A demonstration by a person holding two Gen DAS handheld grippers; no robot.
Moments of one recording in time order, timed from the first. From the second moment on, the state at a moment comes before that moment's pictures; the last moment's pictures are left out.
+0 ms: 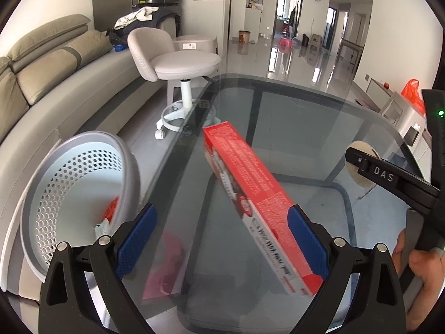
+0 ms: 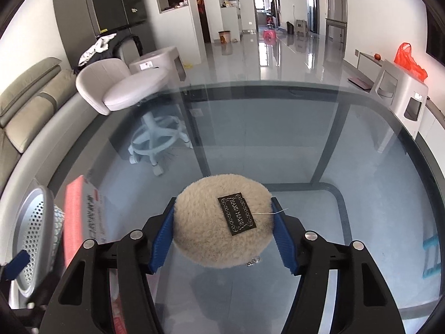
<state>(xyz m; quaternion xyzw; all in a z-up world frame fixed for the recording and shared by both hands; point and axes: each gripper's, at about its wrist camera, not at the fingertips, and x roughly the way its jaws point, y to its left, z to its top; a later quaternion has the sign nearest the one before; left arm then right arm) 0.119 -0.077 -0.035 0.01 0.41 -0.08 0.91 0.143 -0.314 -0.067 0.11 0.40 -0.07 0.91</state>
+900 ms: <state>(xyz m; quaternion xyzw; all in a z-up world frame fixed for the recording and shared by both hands) 0.147 -0.115 -0.078 0.01 0.49 -0.07 0.87 0.134 -0.323 -0.053 0.10 0.38 -0.07 0.92</state>
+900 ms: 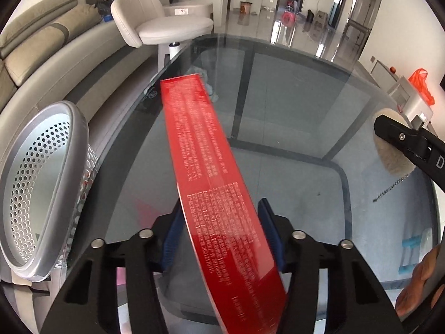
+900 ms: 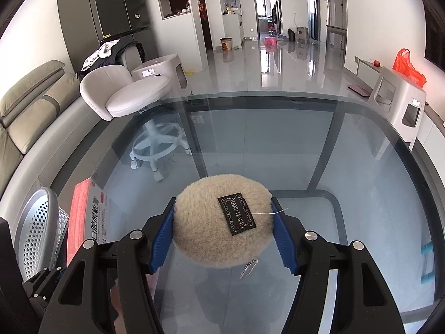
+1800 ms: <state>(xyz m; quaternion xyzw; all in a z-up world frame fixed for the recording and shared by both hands) 0.114 -0.002 -0.009 0.01 0.39 -0.03 0.92 0.135 -0.237 -0.023 0.11 0.35 0.01 0.93</state>
